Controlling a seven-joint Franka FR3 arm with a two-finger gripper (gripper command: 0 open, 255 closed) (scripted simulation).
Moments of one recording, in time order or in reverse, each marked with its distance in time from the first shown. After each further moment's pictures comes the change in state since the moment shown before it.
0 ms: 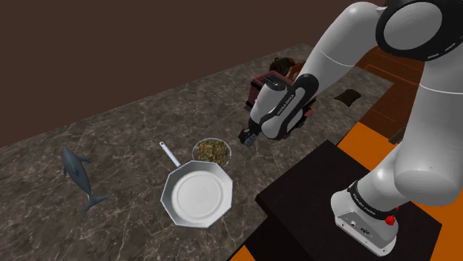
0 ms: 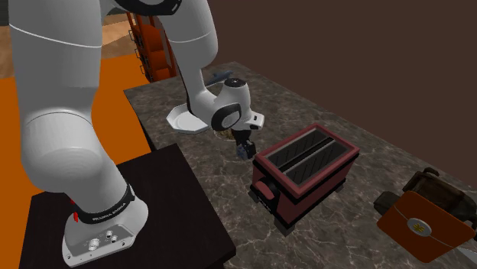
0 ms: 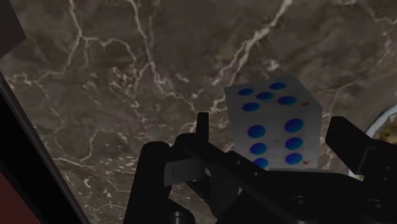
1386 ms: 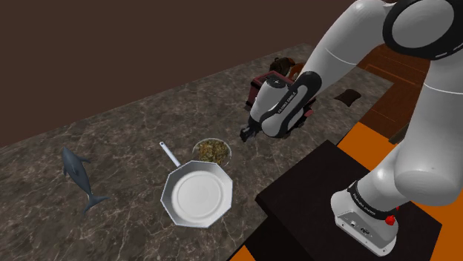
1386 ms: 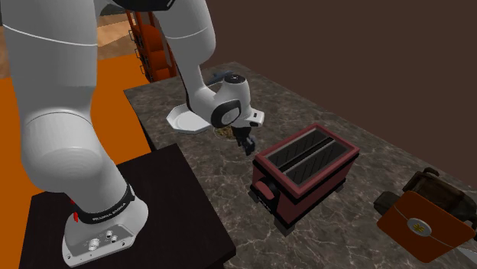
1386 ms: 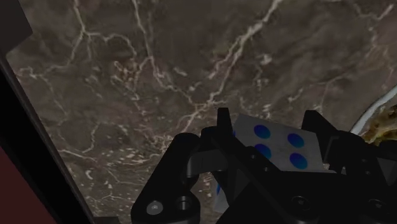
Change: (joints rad) arm 0.005 -0.033 0.001 -0.007 0.002 -0.026 0.004
